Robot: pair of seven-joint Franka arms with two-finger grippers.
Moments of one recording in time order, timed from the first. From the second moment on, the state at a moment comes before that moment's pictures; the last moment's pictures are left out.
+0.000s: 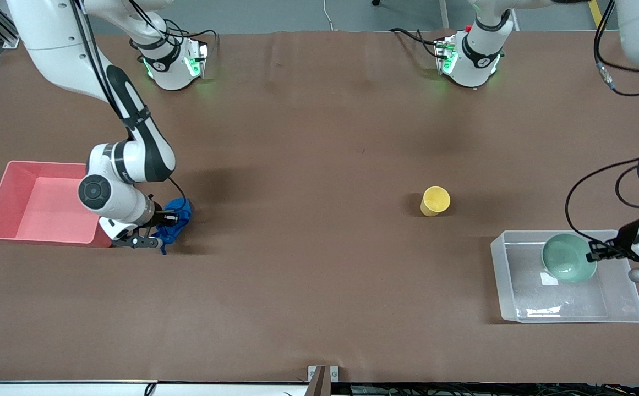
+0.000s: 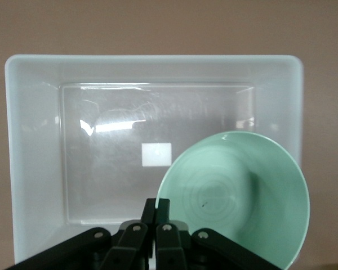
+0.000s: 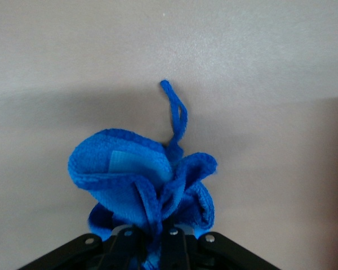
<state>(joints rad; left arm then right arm) -0.03 0.61 0.29 -1.45 -0.31 2.11 0.37 0.16 0.43 -0.06 -2.01 0.04 2.31 0.15</state>
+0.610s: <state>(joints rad) -0.04 0.80 0.29 -1.42 -0.40 2.34 0.38 -0.11 0.11 -0.09 -1.86 -0.08 1.87 -0.20</state>
